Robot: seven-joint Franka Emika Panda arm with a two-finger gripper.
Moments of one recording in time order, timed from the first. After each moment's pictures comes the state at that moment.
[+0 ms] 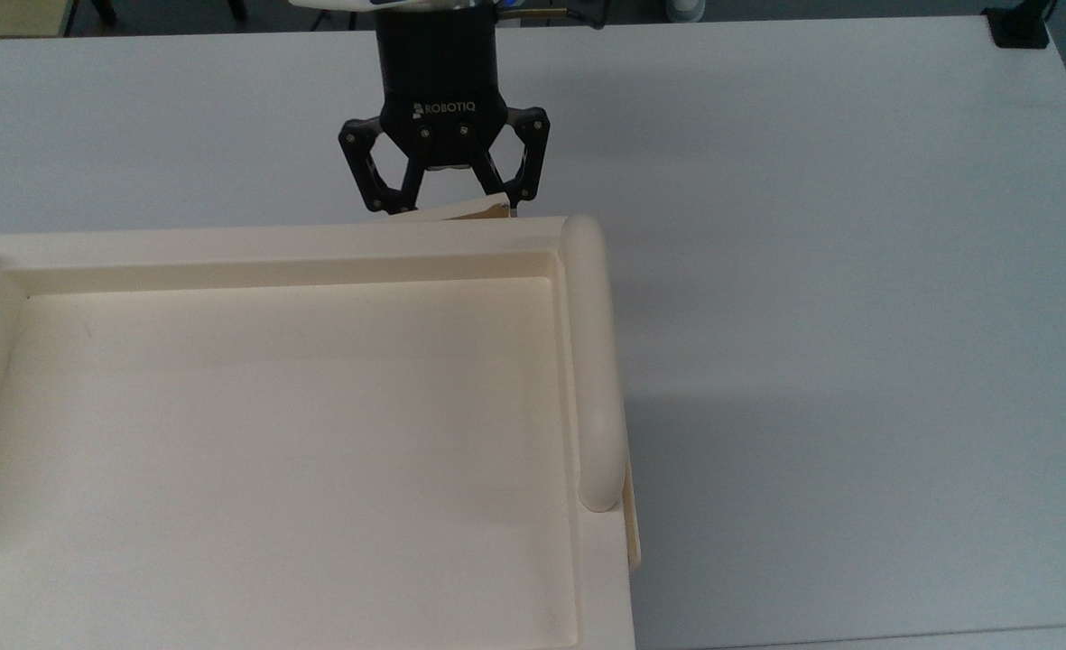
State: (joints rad) arm 0.02 0.18 0.06 -1.61 0.02 2.43 -0.04
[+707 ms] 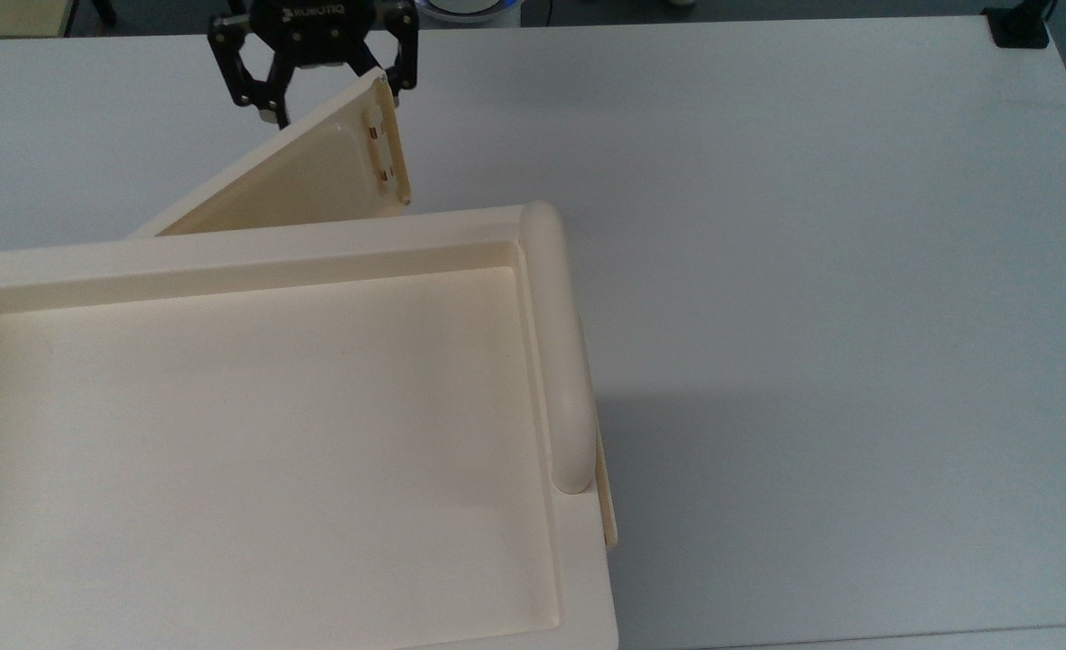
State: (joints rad) arm -0.14 0.06 0.06 -1.62 0.03 2.01 -0.32
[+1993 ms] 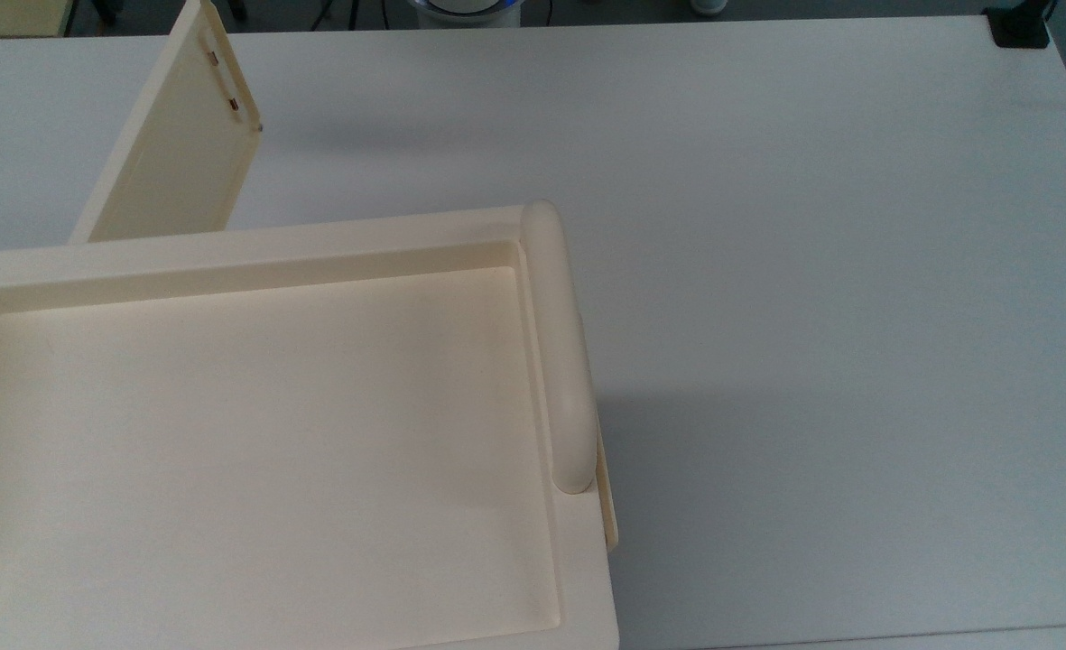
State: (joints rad) arm -0.32 -0.03 0.01 -1.61 0.02 1.71 -0.43
